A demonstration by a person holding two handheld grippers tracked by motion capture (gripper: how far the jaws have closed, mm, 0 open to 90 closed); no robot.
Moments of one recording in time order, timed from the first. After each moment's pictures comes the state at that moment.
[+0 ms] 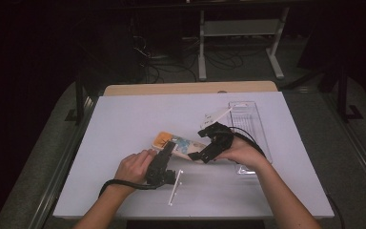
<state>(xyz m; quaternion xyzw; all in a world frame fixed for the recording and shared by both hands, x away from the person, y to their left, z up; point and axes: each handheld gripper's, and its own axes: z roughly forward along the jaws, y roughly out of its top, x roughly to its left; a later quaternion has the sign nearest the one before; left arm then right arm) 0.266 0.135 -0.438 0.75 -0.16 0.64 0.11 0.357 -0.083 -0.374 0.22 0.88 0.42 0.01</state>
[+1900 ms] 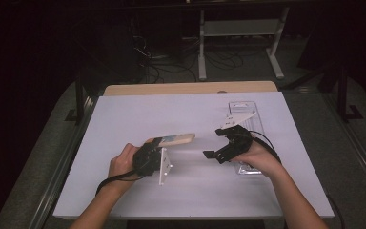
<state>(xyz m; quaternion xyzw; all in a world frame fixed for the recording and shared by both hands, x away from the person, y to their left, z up) 0.287 0.157 -0.417 0.83 0.05 0.52 0.21 0.344 -0.128 -0.377 0.26 0.85 0.44 0.05</state>
